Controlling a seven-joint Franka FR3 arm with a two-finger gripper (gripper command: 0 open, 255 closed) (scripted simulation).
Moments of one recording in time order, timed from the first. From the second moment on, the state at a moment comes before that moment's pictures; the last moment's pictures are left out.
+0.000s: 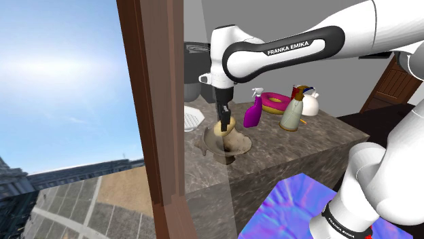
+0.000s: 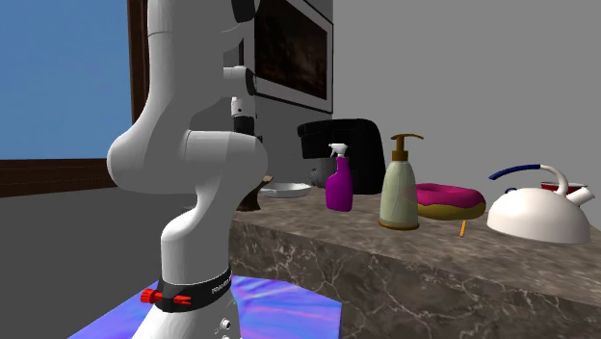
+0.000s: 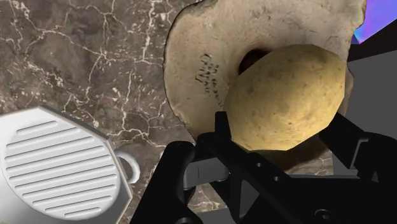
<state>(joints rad) 0.39 -0.11 -0.11 -2.05 -0.05 1.87 -0.63</state>
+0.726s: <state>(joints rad) 0.39 -0.10 -0.11 -2.01 -0.05 1.83 -0.63</state>
